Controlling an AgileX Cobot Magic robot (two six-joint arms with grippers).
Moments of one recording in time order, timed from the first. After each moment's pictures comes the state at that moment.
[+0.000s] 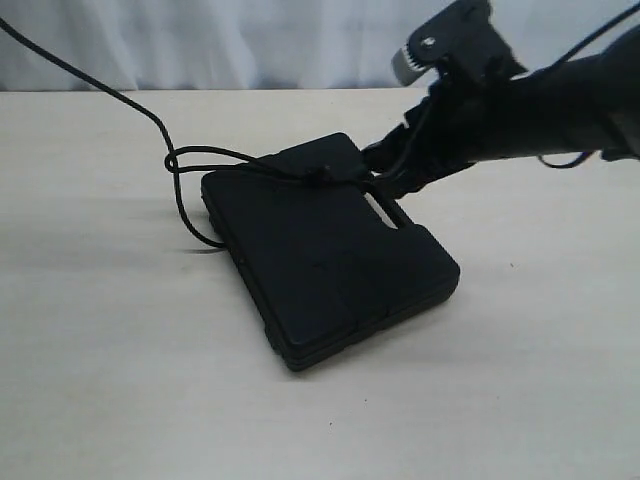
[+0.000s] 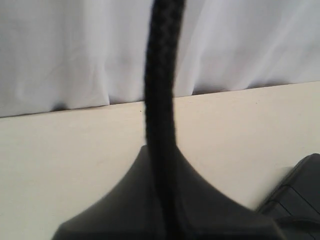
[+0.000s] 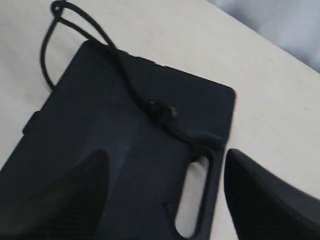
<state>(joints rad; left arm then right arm) 0.30 1.56 -1.27 -0.82 0.55 0.76 0.37 1.55 -0.98 0.82 0.31 -1.13</state>
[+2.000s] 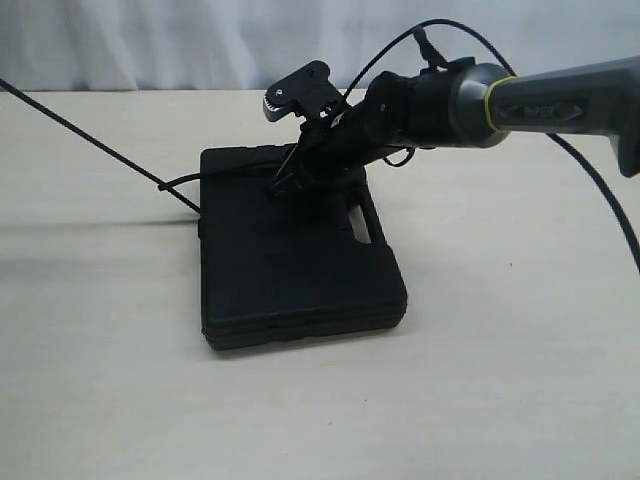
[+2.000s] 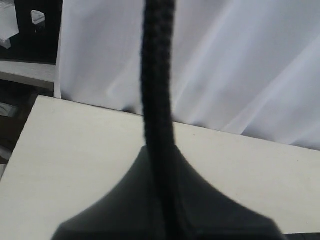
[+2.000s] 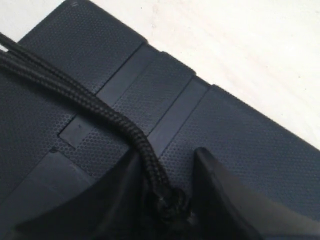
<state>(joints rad) 0.57 1.51 -1.27 -0.90 0.59 0.69 0.48 2.19 -1.51 0.38 0.30 -0.58</state>
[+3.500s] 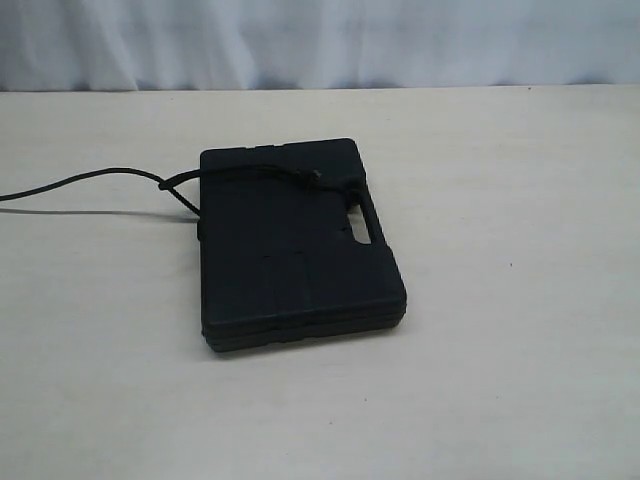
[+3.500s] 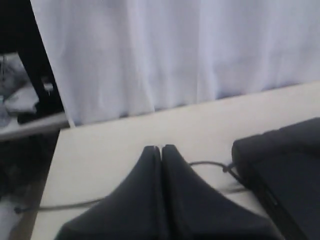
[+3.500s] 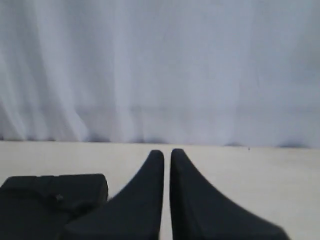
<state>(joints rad) 0.10 0.39 -0.54 -0.04 0.45 0.12 0.10 0.48 -0.39 0.33 0.07 -0.27</state>
